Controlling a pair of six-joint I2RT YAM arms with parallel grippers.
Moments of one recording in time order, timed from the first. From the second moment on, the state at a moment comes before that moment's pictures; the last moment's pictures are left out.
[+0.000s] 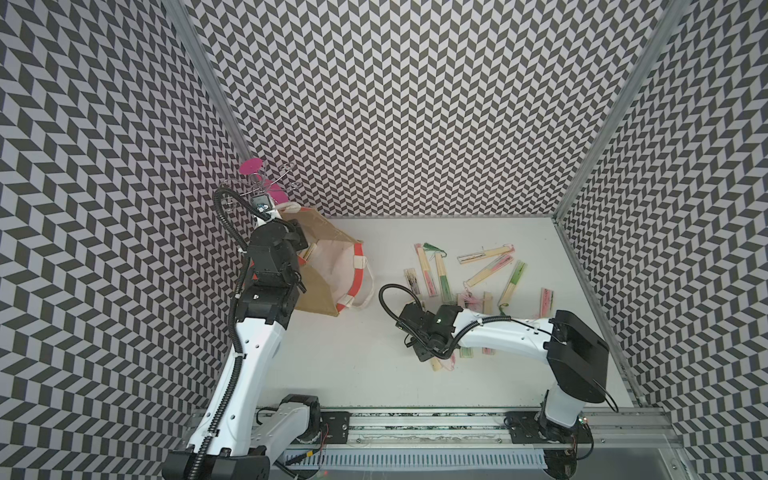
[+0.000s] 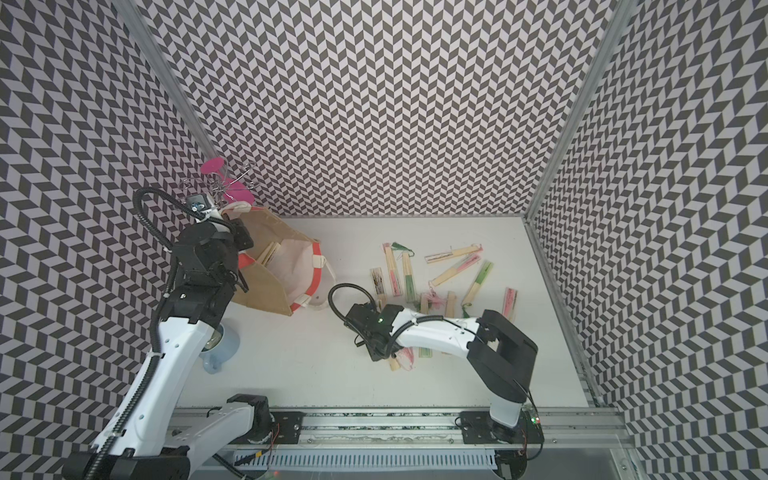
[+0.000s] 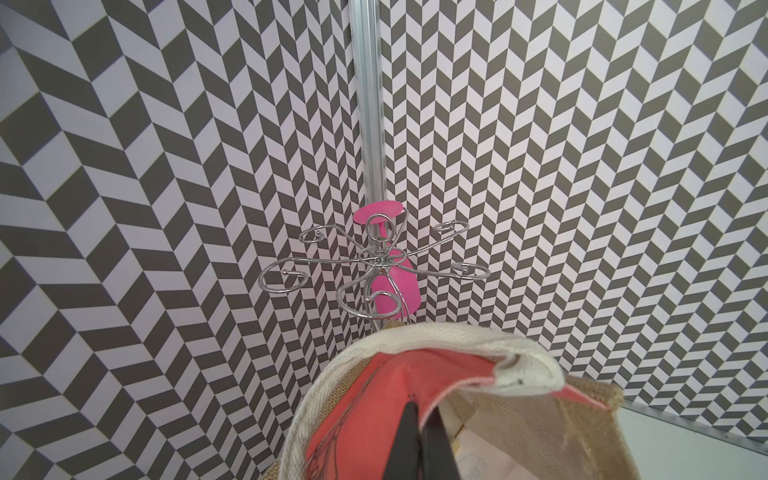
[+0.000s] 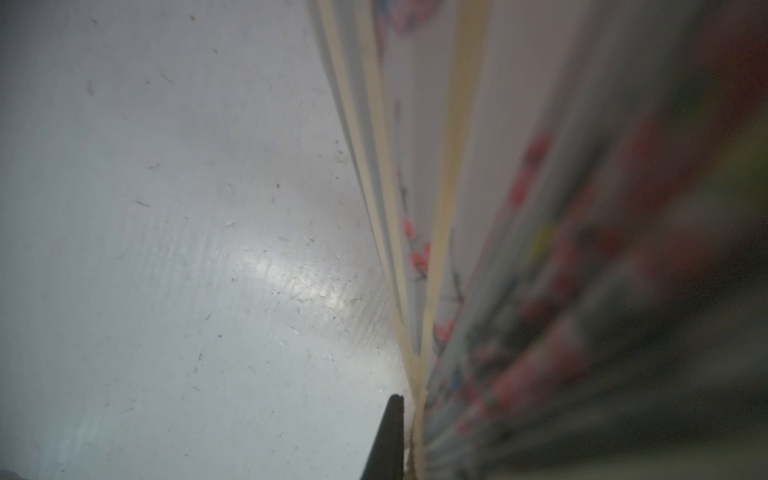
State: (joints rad) left arm -0.10 1.04 1.16 -0.20 -0.46 -0.07; right arm 1.10 1.80 1.24 -0.83 0.20 0.62
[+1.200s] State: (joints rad) left arm -0.09 1.04 1.16 -0.20 -0.42 -0.07; right arm 1.11 1.76 1.30 -0.75 0.07 0.43
